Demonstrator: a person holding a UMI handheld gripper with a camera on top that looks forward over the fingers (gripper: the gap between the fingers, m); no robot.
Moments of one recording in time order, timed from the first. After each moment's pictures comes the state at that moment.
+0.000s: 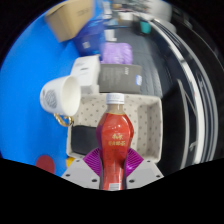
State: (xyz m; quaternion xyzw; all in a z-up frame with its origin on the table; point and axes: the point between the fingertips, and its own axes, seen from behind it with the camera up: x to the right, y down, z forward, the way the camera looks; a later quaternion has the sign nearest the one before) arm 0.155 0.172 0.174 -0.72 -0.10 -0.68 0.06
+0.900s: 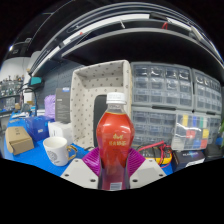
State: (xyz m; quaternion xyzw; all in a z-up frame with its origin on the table) arm 0.148 0.109 0.101 -0.63 0.40 -0.38 0.55
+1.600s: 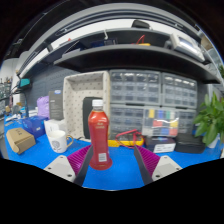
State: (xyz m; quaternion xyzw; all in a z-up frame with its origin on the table) arm 0.044 0.024 0.112 -0.60 0.47 -0.41 0.50
